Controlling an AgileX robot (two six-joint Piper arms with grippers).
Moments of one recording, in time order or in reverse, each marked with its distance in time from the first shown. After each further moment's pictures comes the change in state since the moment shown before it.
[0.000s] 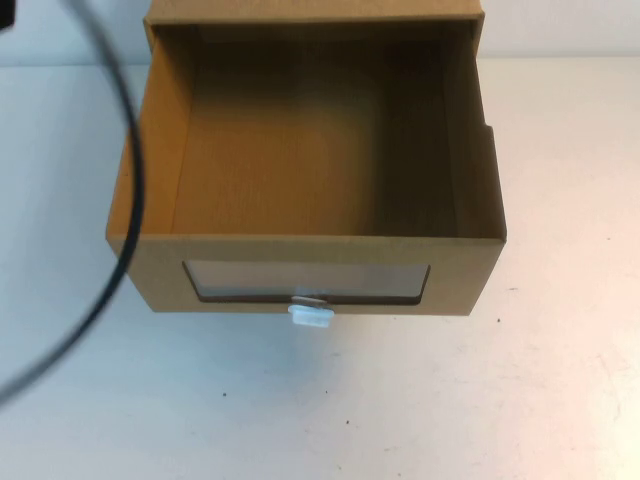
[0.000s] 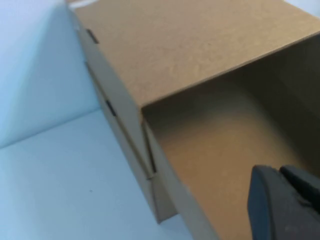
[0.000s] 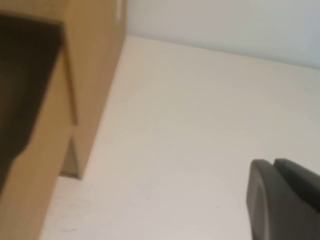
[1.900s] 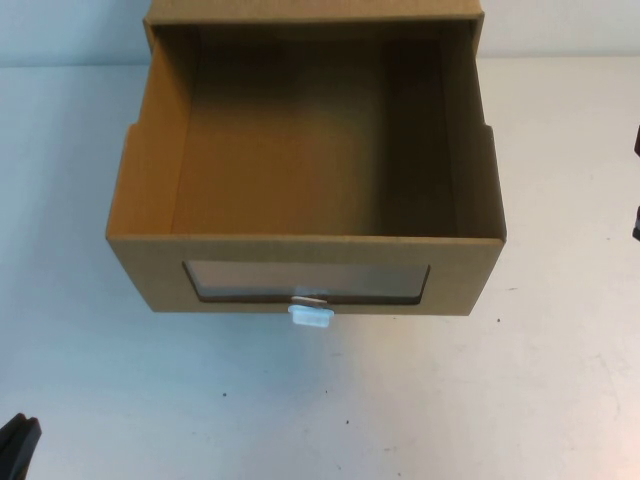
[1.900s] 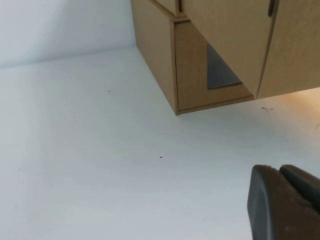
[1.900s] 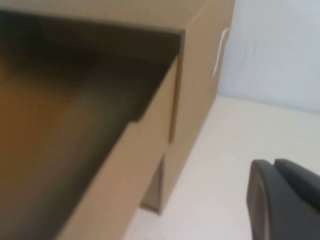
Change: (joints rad) right arm -0.003 -0.198 0.511 0.106 -0.667 -0.025; left arm 0.000 -0.948 1.361 -0.007 -0.664 -0.036
